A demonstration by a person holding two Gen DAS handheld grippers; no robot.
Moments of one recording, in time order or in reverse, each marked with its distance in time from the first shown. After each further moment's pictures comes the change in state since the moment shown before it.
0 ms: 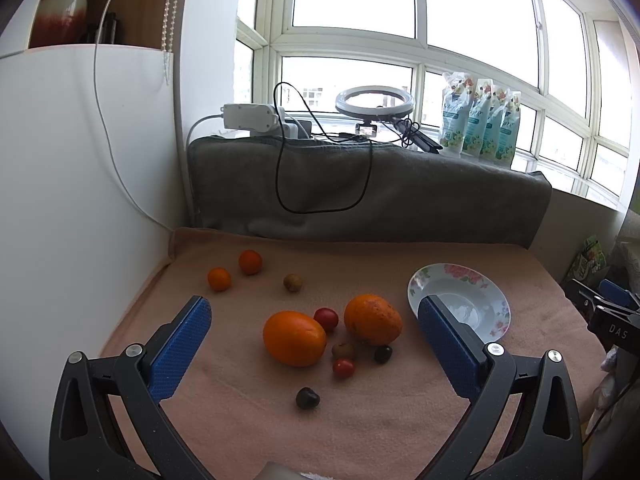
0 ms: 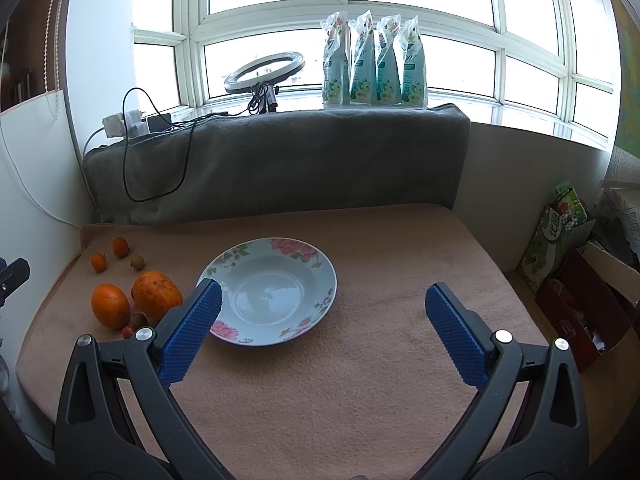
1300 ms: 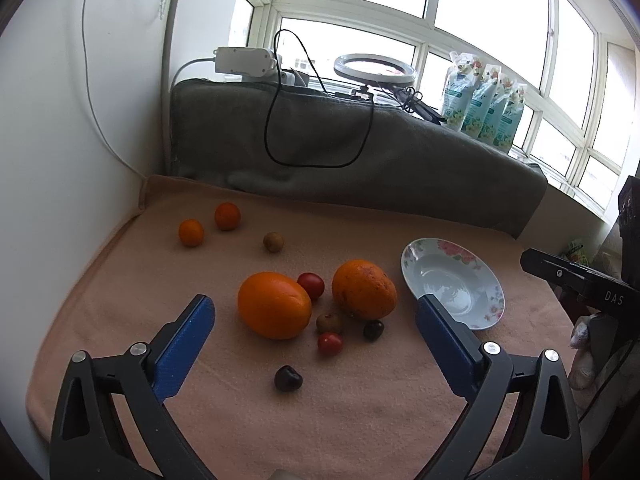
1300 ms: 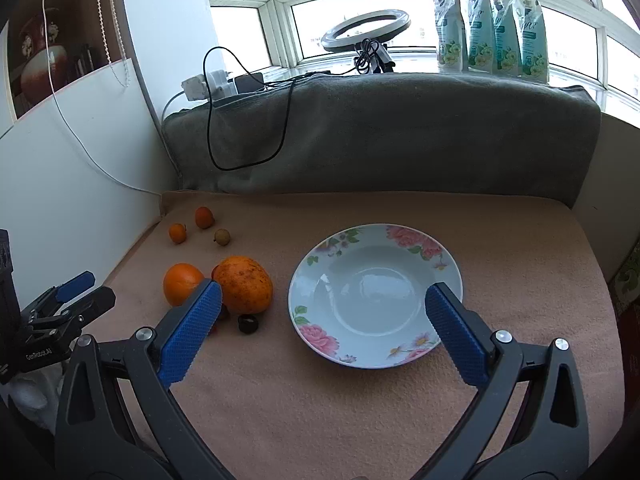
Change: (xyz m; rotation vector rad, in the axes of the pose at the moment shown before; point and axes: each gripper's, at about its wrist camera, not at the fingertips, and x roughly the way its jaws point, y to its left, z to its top) left arm 0.038 0.012 -0.024 -0.097 0.121 -0.111; right arm 0.065 0.049 0.021 -0.094 0.160 0.401
